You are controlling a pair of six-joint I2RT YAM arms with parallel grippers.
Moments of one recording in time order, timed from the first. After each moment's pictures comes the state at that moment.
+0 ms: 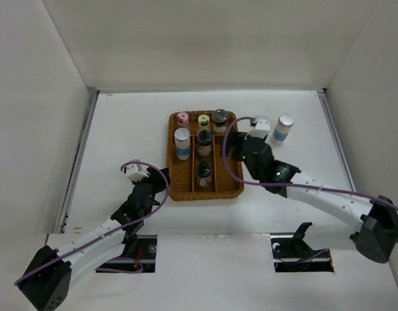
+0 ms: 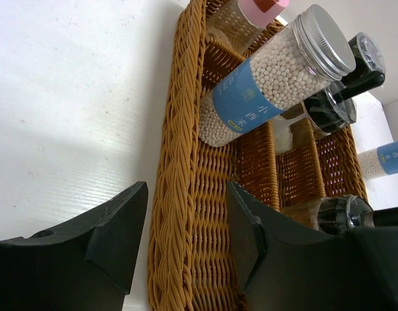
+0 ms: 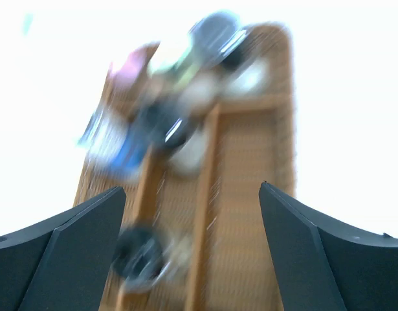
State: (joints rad) left arm -0.66 0.70 0.06 0.42 -0.57 -0.76; right arm 0.87 1.23 0.87 -0.01 0.57 0.57
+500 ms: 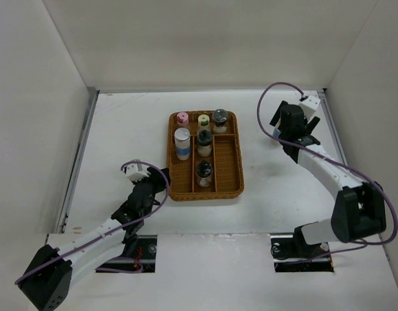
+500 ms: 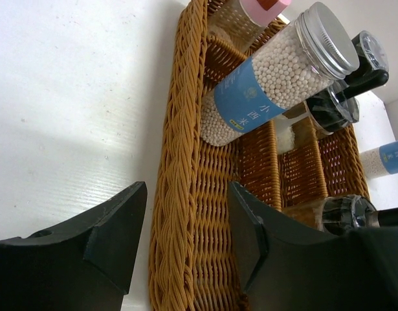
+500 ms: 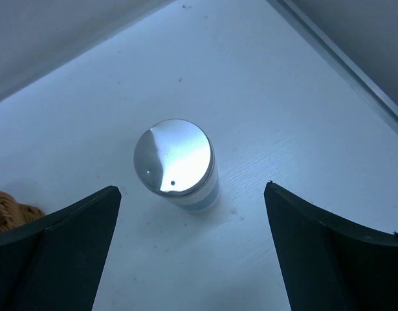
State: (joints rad) left arm -0.65 0.72 0.06 0.43 -0.57 -0.76; right arm 0.25 1.38 0.98 -0.04 0.68 0.45
